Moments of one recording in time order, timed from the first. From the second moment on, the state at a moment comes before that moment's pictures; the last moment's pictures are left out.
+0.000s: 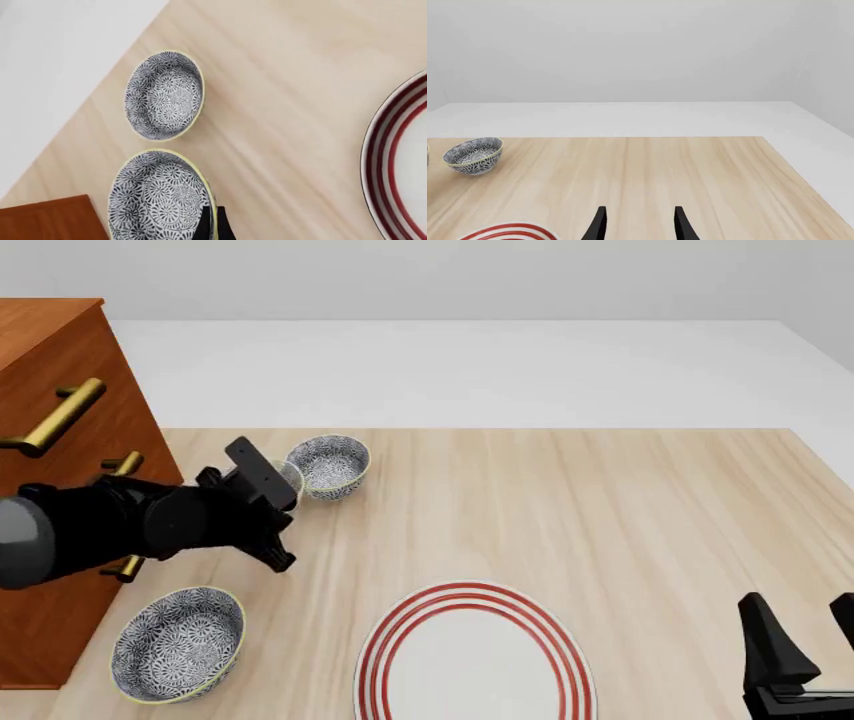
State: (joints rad) left arm -0.30 1.51 -0.82 0.20 0.58; right arm 0.00 0.02 0.00 -0.01 0.01
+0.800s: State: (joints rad) left arm -0.57 1.28 -0.73 0.26 0.56; right arm 0.00 0.02 0.00 -0.01 0.01
